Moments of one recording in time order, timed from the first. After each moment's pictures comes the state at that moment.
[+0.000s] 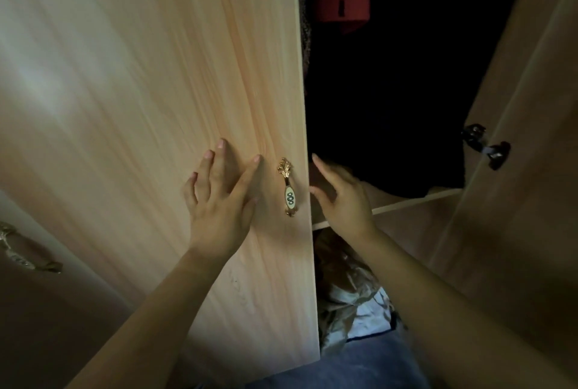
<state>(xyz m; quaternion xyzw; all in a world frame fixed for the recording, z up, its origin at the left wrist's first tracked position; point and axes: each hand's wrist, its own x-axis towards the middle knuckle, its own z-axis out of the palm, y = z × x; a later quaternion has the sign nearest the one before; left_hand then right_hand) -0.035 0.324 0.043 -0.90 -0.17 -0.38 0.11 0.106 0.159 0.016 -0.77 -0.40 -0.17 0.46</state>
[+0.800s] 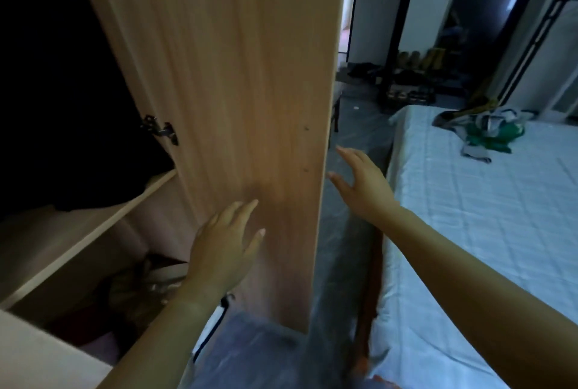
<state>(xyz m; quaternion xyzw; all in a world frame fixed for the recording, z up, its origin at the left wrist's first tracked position) 0.016 -0.038 -0.002 -0.94 0.25 -0.10 -0.19 0.000 -0.301 0.032 -0.94 0.05 -0.24 0.25</state>
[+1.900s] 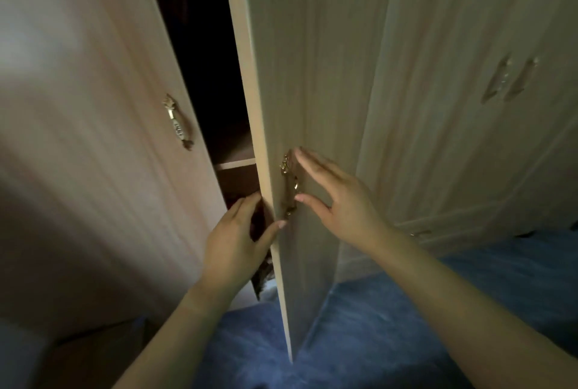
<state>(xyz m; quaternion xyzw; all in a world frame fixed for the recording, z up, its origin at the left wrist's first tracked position) -0.076 0.002 0.007 -0.92 -0.16 -0.27 -0.24 0.061 -0.138 0.035 -0.74 -0.54 -0.15 0.37</state>
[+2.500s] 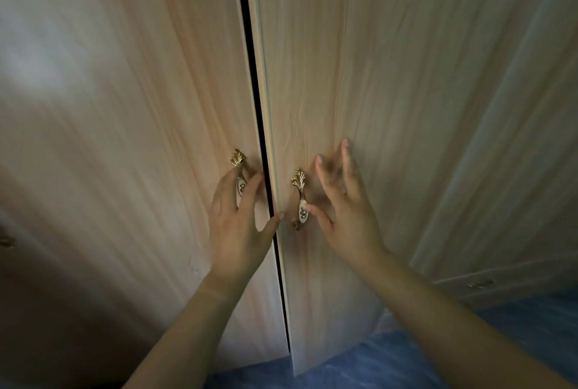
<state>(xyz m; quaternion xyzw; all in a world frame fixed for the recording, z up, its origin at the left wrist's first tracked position) -0.003 0.214 0.013 -0.88 -0.17 -0.44 -0.11 0.116 0.070 0.019 -0.76 -0.47 -0.25 0.38</state>
